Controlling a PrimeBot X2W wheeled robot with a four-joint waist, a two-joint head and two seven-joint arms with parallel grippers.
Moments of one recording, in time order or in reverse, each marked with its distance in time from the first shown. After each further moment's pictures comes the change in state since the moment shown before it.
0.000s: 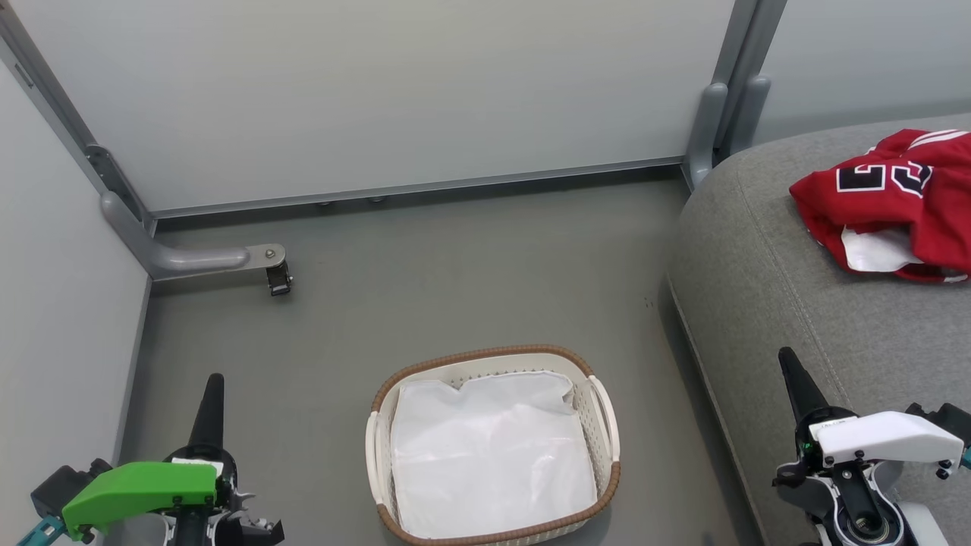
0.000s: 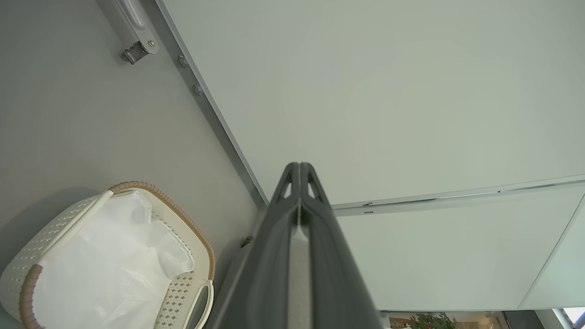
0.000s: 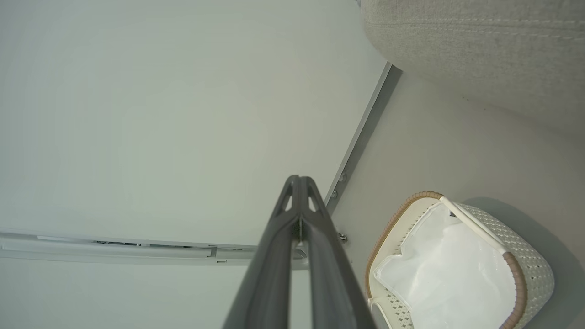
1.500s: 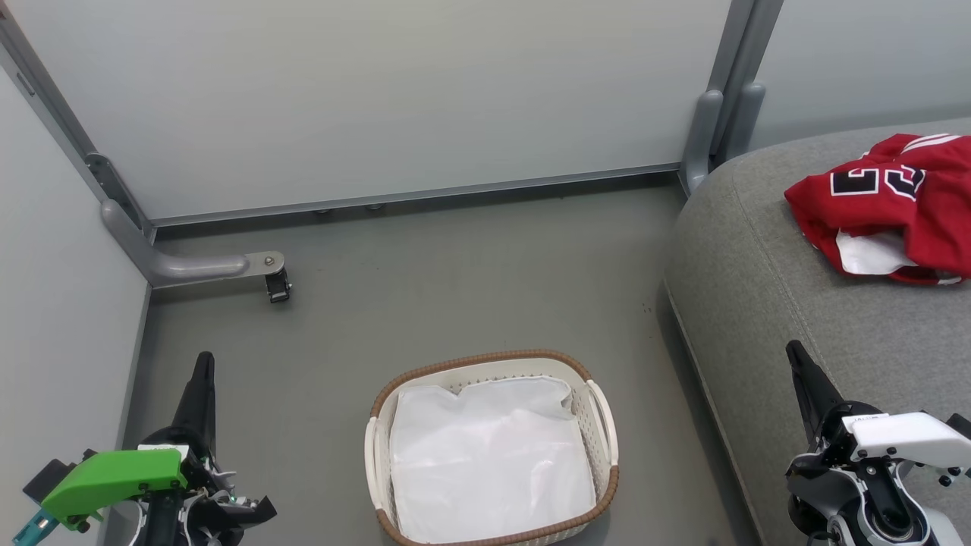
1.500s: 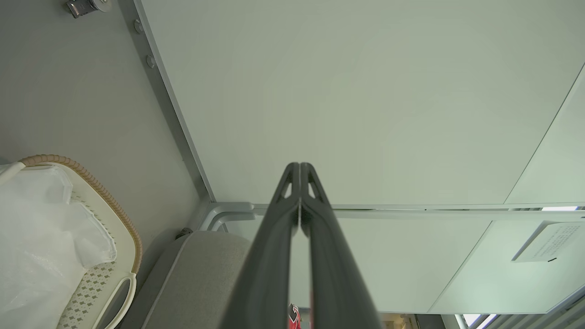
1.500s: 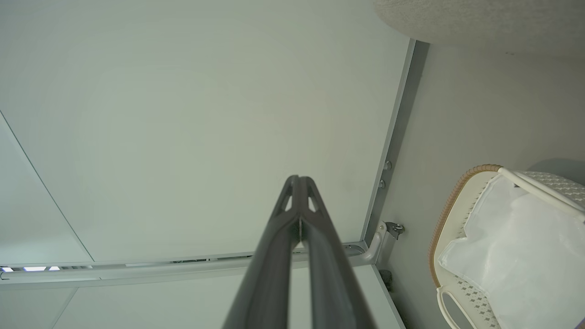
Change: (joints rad) left arm -0.036 0.000 0.039 -0.004 -0.232 -0.015 0.069; right arm 0.004 -0.002 -0.034 -0.025 0.256 0.000 0.068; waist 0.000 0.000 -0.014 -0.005
